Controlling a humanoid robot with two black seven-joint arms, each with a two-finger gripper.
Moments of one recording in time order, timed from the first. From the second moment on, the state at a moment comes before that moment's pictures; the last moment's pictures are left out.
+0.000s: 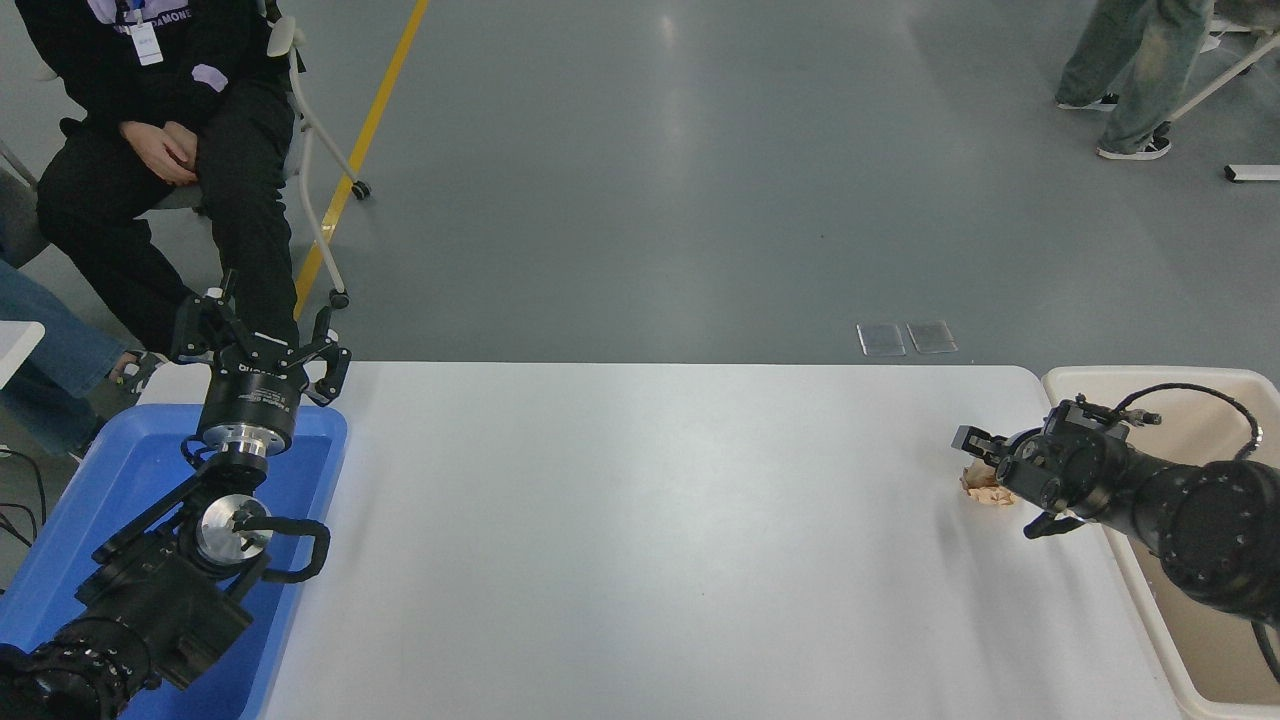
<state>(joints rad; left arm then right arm) -0.62 0.21 -0.90 -0.40 -0.07 -0.54 -0.54 1.00 -0.14 -1.06 0.36 0.03 0.00 -0.26</state>
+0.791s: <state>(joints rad) -0.62 0.21 -0.90 -0.40 -0.07 -0.54 -0.54 0.91 -0.11 -0.94 0.30 0.03 -0.06 -0.26</state>
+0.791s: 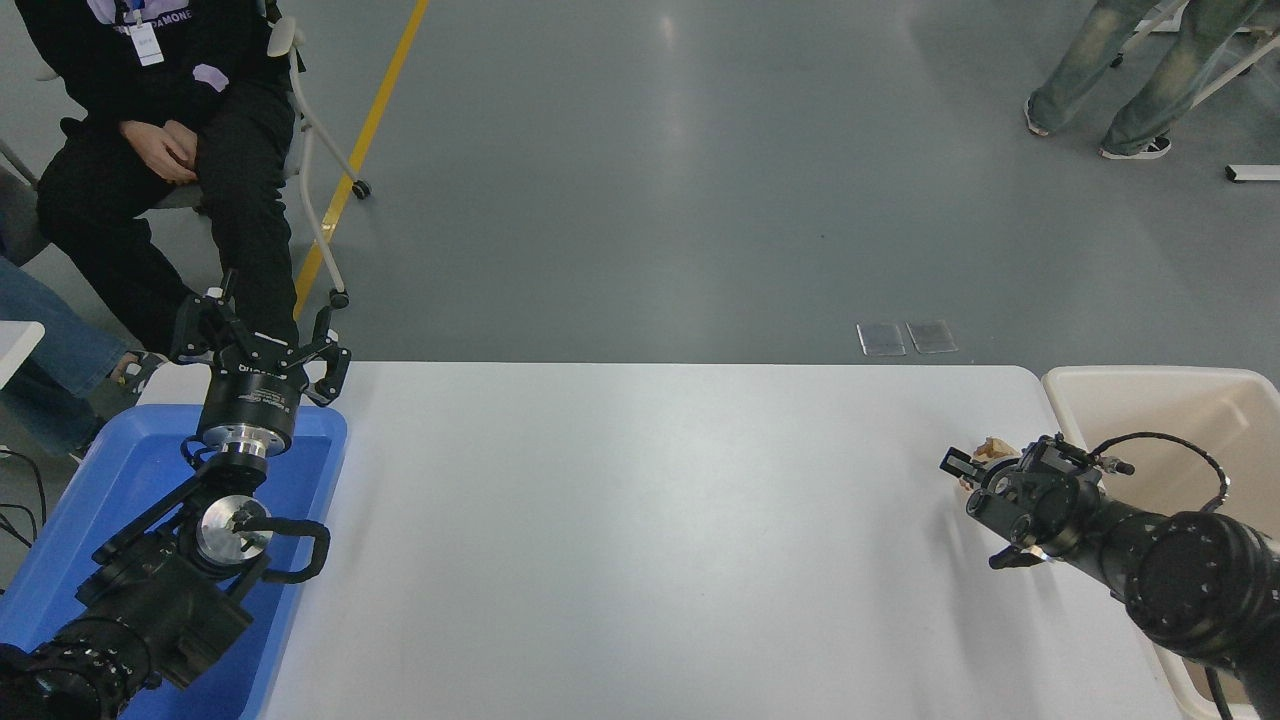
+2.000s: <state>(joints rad) -0.62 0.21 -0.90 -0.40 -0.07 -0.54 -0.54 1.65 -0.39 -1.17 1.23 0.02 0.11 -0.26</state>
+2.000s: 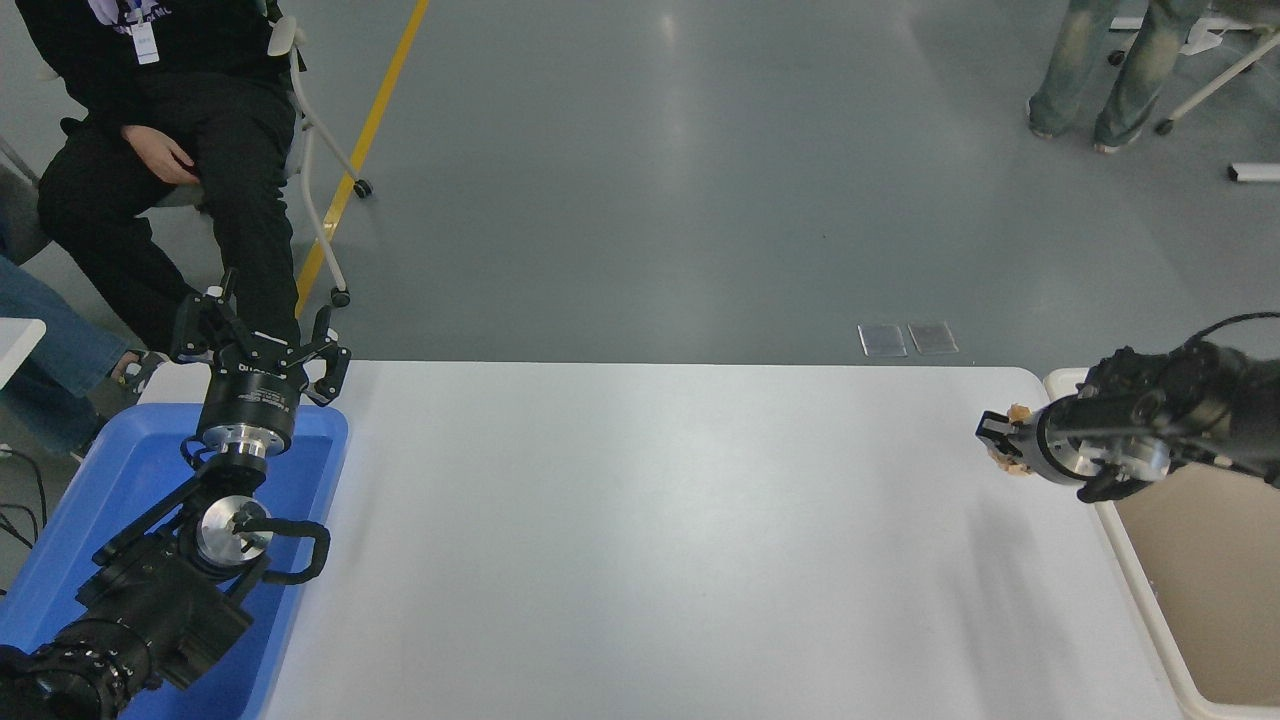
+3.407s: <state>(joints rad) -0.62 0.21 -0.90 -0.40 -0.07 -0.54 -0.54 2.43 -0.51 -1.25 1.46 0.03 0.78 -0.26</state>
